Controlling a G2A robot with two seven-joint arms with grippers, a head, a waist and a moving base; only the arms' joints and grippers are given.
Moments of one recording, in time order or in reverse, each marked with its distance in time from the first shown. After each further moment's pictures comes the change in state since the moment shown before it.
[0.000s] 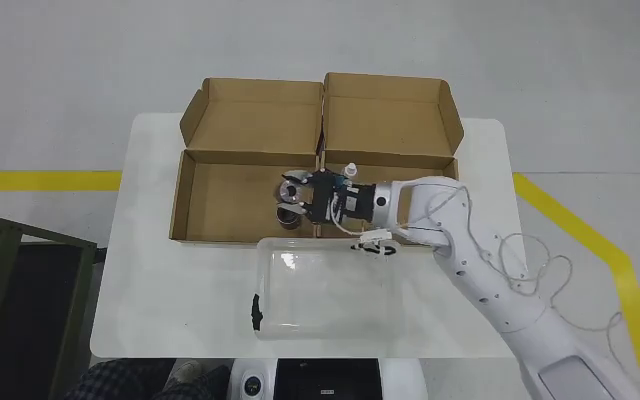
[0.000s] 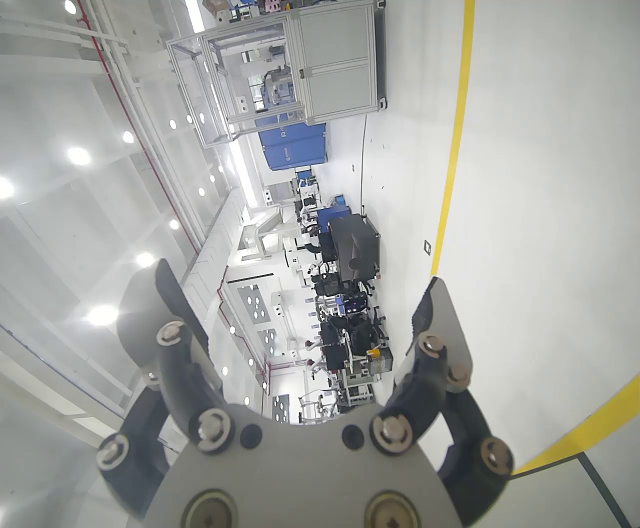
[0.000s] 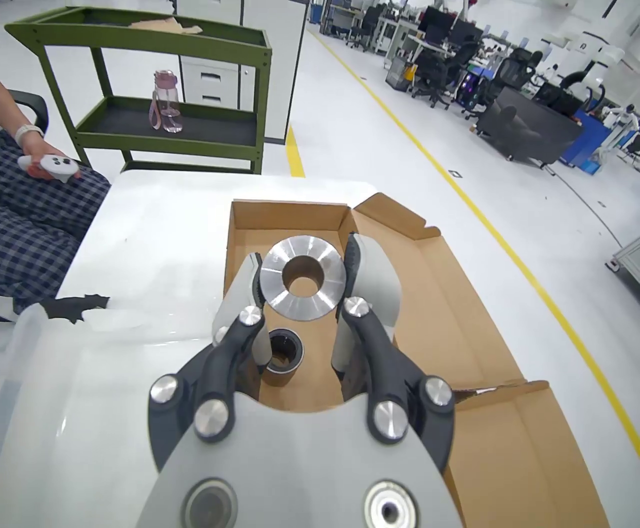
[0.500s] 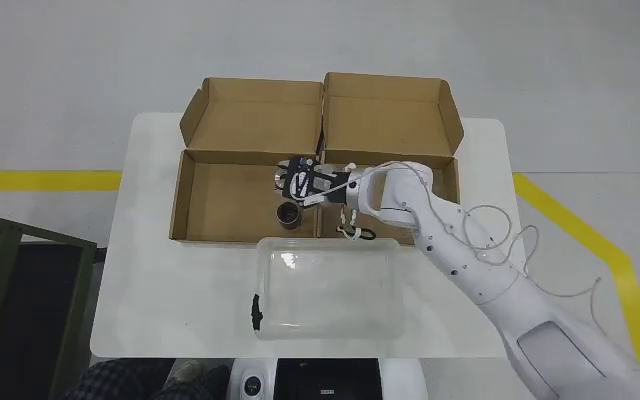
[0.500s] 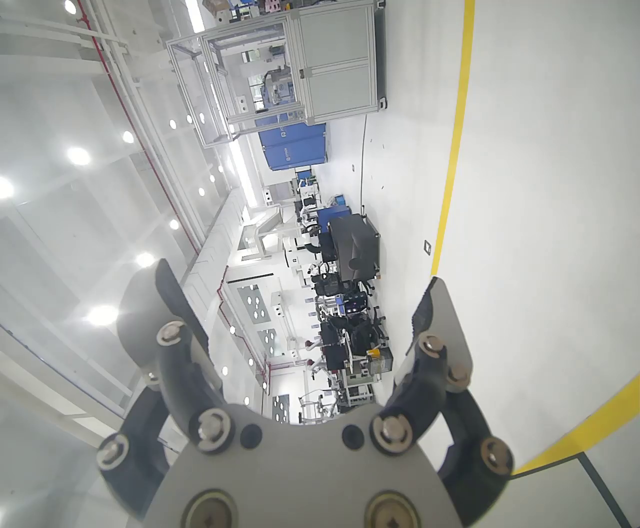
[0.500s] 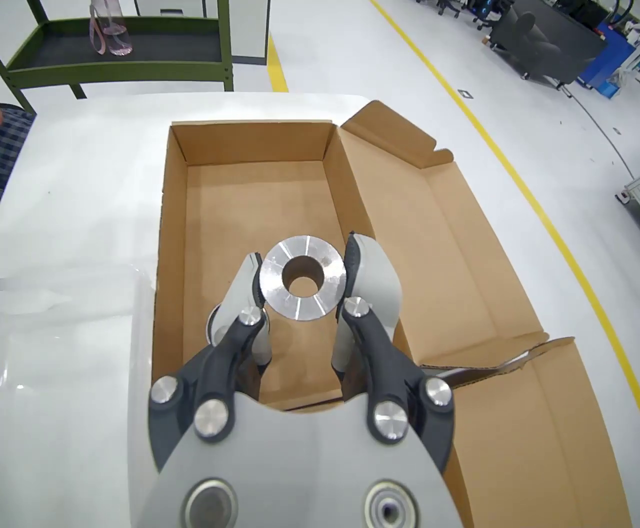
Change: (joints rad) left arm 0.000 0.000 0.000 0.000 0.000 0.000 0.000; right arm 0.164 -0.086 -0.159 0.254 0.009 0.105 0.099
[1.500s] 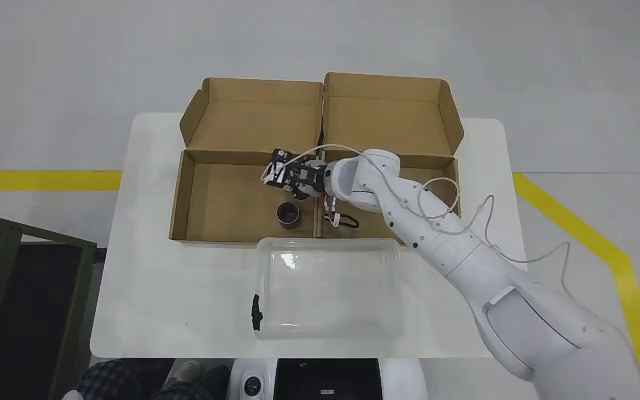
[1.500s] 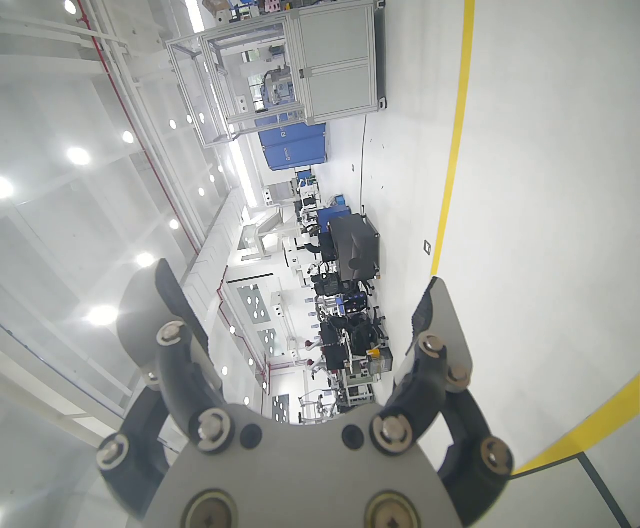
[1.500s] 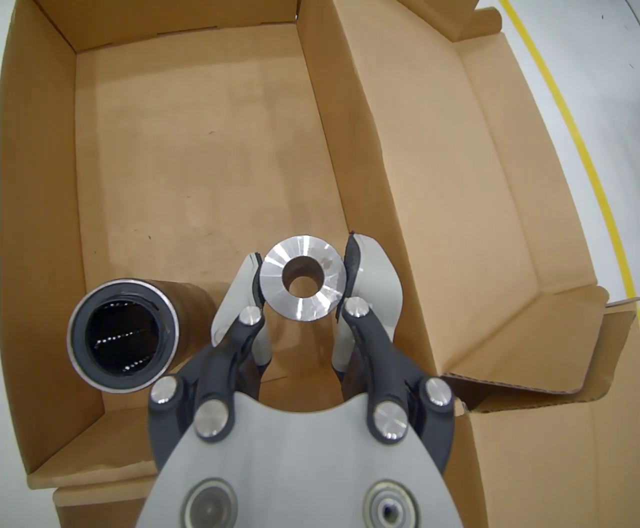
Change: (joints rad) left arm 0.000 0.000 0.000 0.000 0.000 0.000 0.000; right arm 0.172 -0.167 -0.165 0.373 0.008 0.070 0.110
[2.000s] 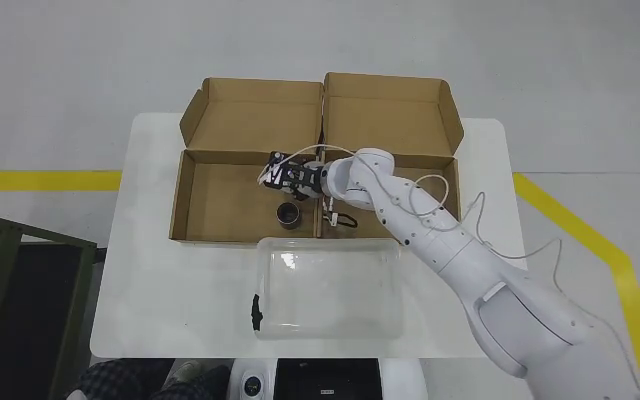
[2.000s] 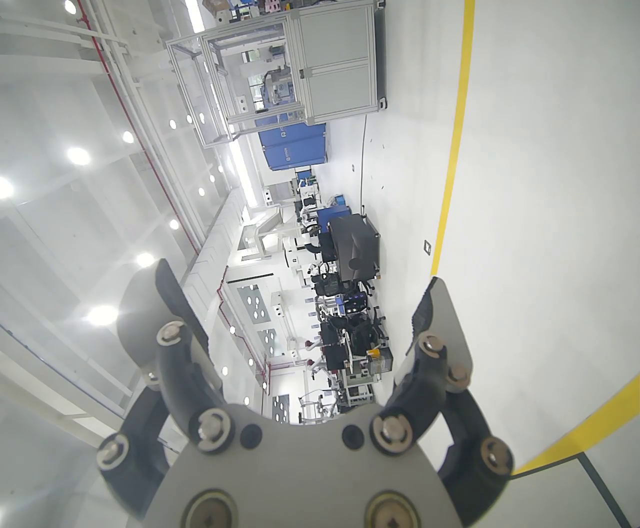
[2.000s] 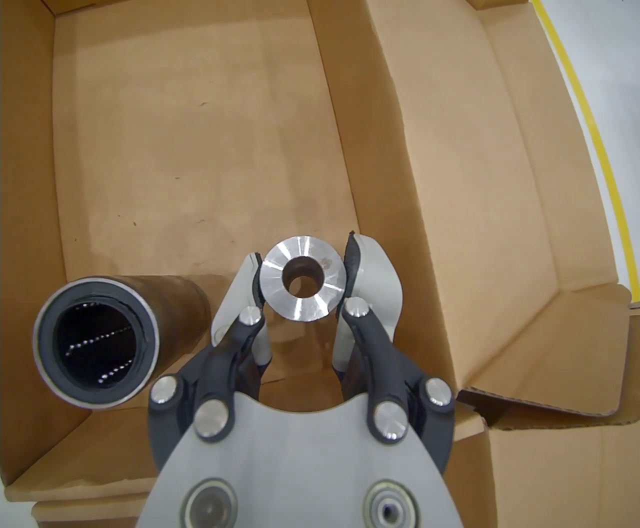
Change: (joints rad) left arm 0.000 0.000 0.000 0.000 0.000 0.000 0.000; right arm 0.017 -0.040 -0.005 0.073 -0.023 -0.020 0.019
